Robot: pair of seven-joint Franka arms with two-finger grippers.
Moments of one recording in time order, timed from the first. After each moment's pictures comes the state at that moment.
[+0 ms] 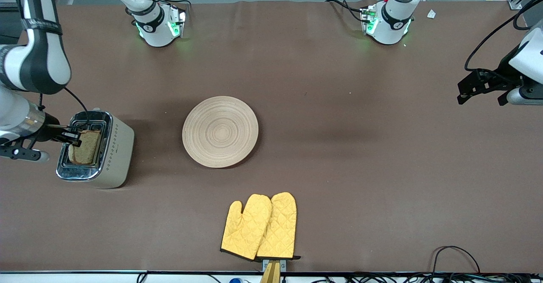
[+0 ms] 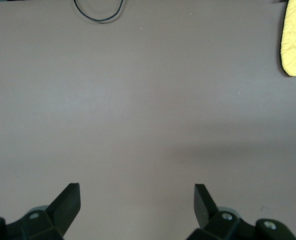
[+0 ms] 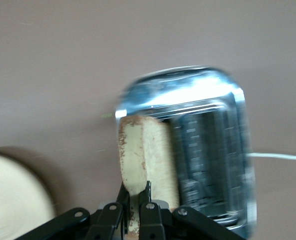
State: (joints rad) left arm 0.01 0.00 -0.10 -1.58 0.01 1.68 -0.03; right arm -0.08 0.19 -0.02 -1.77 0.10 1.96 0.05
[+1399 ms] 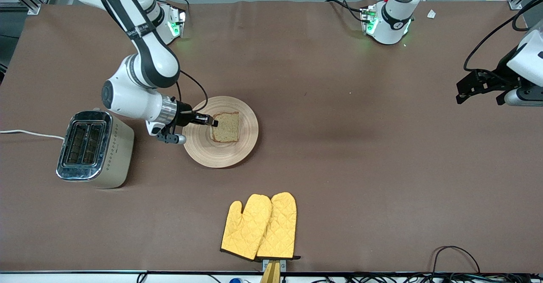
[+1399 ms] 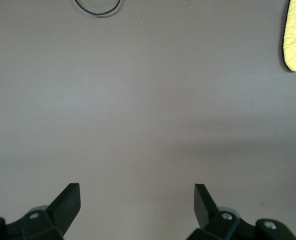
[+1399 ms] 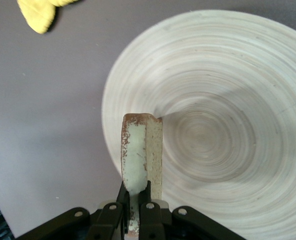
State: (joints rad) left arm 0.01 0.01 -0.10 -1.58 0.01 1.67 -0.03; right arm 0.19 0.27 0.20 -2.14 0.82 2.36 -0.02
